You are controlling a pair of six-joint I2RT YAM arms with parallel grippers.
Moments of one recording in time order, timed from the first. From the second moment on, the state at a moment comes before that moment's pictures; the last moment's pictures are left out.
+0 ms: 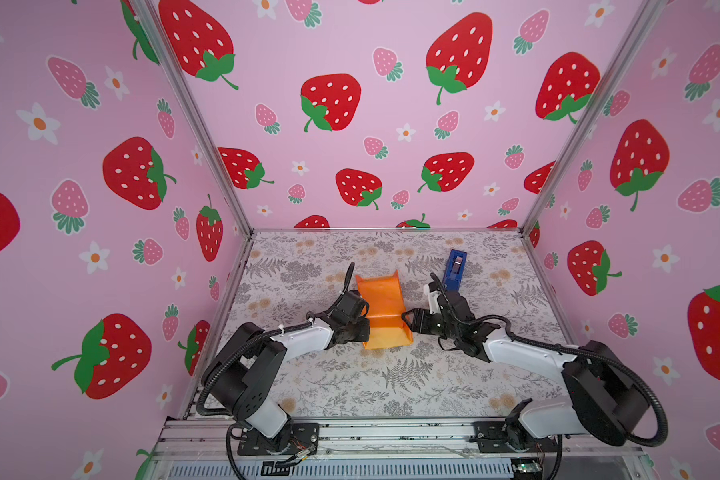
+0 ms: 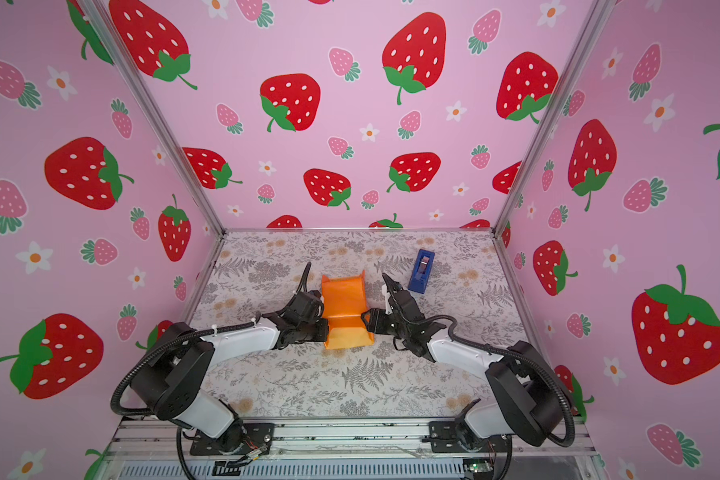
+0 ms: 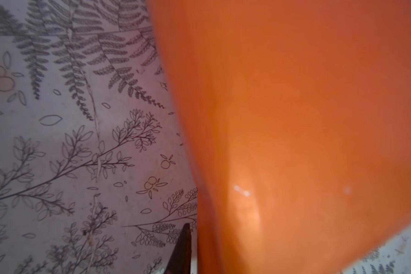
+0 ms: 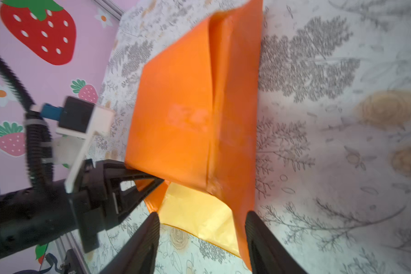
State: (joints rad) left arm -0.59 1.59 0.77 -0.18 0.03 -0.50; right arm 0.75 1.44 0.61 0.17 -0.19 0.68
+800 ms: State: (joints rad) left arm -0.59 1.57 0.79 -0.22 0.04 -0.47; right arm 0.75 1.70 0.70 0.28 -0.15 0.66
